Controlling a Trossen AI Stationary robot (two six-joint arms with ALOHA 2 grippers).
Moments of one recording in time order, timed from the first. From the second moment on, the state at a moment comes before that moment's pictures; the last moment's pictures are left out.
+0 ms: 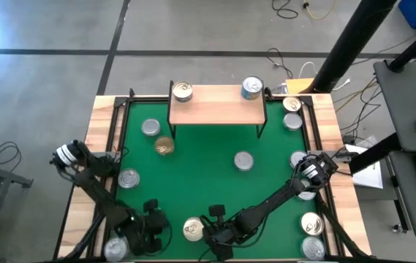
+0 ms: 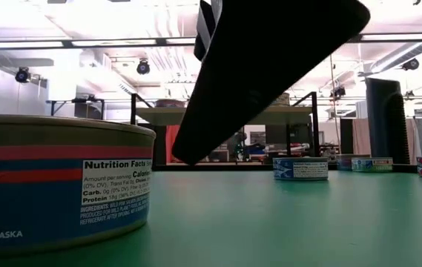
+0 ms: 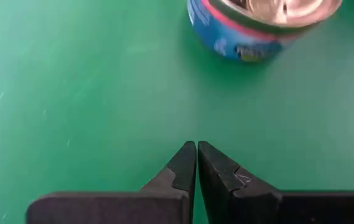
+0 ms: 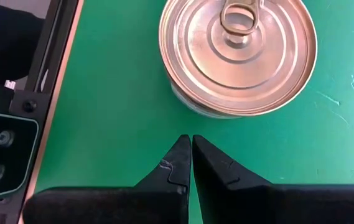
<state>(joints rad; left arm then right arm) -0.94 1.72 0.81 -0.21 -0.51 -1.09 0.57 2.26 1.77 -0.56 0.20 0.34</state>
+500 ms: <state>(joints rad) -0.90 1.78 0.74 0.07 -0.52 -0.95 0.56 2.26 1.76 -0.54 0.21 0.41</state>
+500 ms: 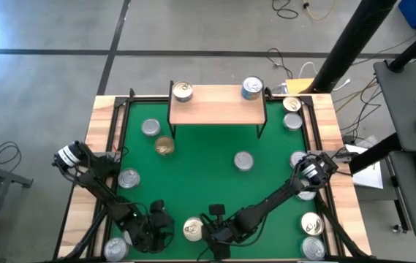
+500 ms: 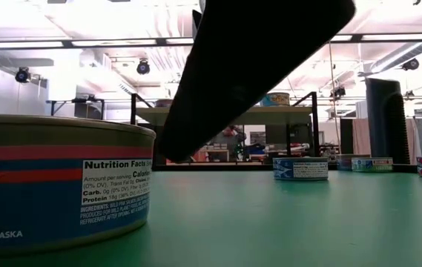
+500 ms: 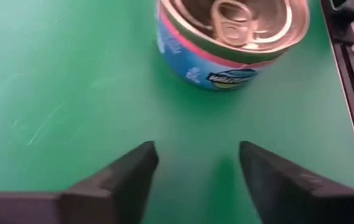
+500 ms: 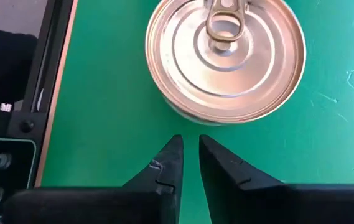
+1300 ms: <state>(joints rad) -0.84 1.90 0.85 0.15 -0.57 -0.66 0.56 2.26 1.75 -0.38 0.20 0.33</state>
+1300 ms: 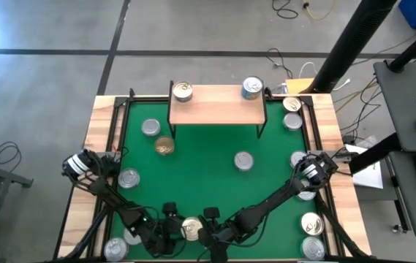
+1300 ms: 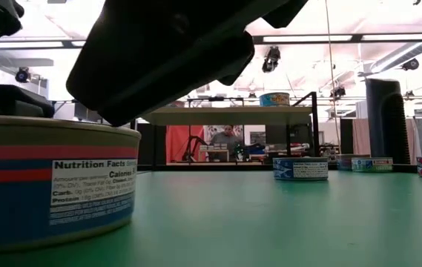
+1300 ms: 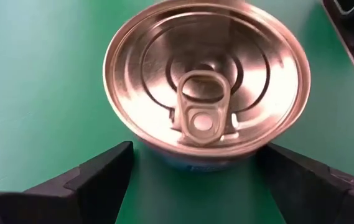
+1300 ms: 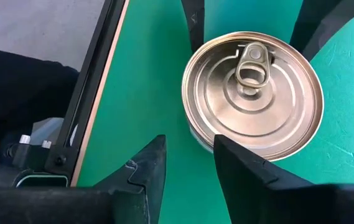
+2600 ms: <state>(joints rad) -0.85 1.87 0.86 0.04 -0.54 -0.73 0.50 2.25 1.73 -0.42 0.24 0.18</state>
